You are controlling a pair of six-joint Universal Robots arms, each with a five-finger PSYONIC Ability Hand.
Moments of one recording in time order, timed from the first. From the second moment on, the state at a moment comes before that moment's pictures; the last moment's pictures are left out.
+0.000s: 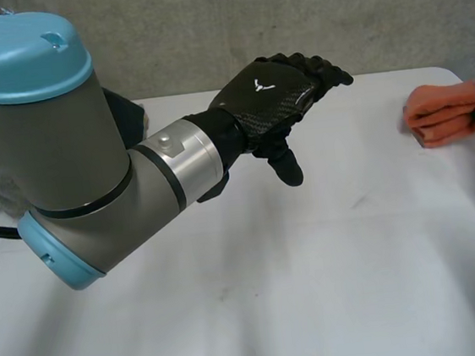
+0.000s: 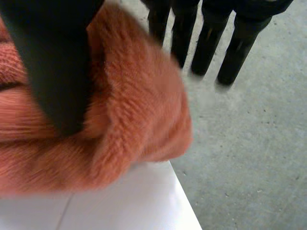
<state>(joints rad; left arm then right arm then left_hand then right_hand) 4.02 -2.02 -1.04 3.03 -1.13 3.30 1.46 -0.24 0.21 0.01 1.51 3.03 0.19 0.21 0.21 0.20 0.05 0.36 0.44 0.47 0.53 0.30</state>
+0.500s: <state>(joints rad) 4.02 -2.01 -1.03 3.06 -1.21 3.30 1.44 -0.69 0.85 -0.32 1.57 2.71 0.19 0.21 0.21 0.20 0.05 0.22 0.21 0.21 0.21 0.04</state>
